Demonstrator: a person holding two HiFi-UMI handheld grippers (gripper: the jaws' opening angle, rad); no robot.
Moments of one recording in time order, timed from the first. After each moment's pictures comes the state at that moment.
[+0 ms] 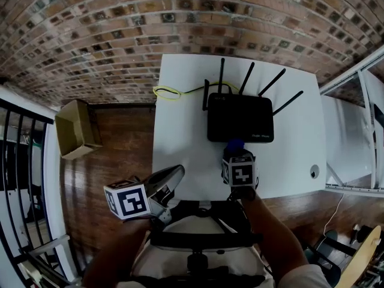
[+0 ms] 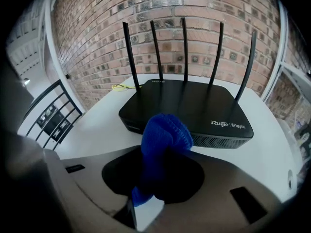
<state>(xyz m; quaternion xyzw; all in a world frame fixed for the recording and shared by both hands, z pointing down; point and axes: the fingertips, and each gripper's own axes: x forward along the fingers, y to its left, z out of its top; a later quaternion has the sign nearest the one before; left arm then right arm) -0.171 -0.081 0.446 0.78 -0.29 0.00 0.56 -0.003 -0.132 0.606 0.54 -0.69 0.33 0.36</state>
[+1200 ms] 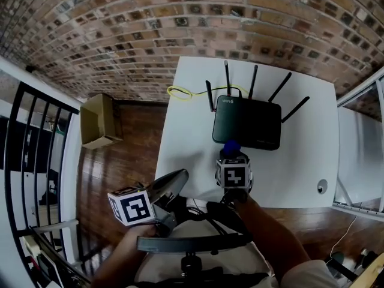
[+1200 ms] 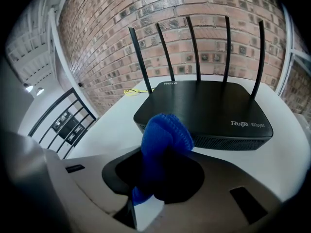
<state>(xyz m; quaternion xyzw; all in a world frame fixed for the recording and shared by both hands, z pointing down) -0.129 -0.051 0.421 0.76 -0.37 -0.02 0.53 -0.020 -0.127 0.604 0.49 -0.73 0.35 0.32</state>
